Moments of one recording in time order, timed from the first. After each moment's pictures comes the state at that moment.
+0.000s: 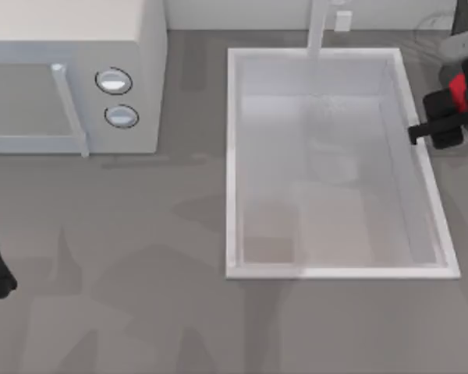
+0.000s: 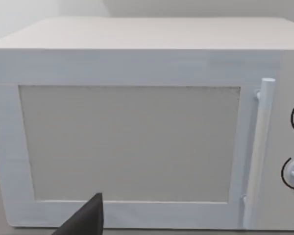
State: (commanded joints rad) left arm 0.00 0.00 0.00 0.00 0.00 0.00; right arm 0.28 1.53 0.87 0.03 0.35 -0.15
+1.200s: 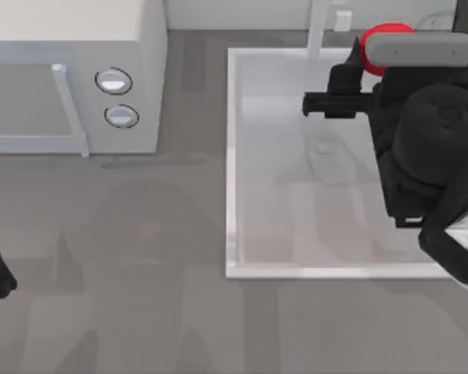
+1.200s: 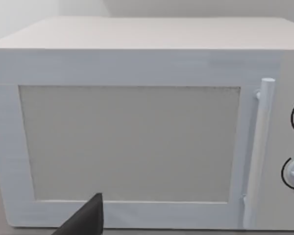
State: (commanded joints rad) left arm 0.00 0.00 0.00 0.00 0.00 0.00; right arm 0.65 1.64 0.71 0.92 0.67 0.02
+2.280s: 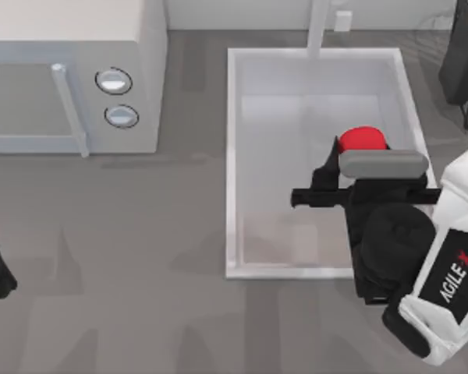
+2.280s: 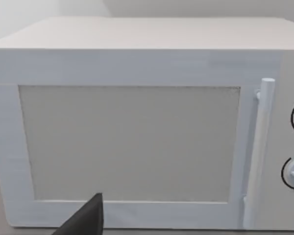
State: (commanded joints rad) left arm 0.00 0.00 0.00 0.00 0.00 0.00; right arm 0.65 2.23 0.61 1.61 0.68 0.02
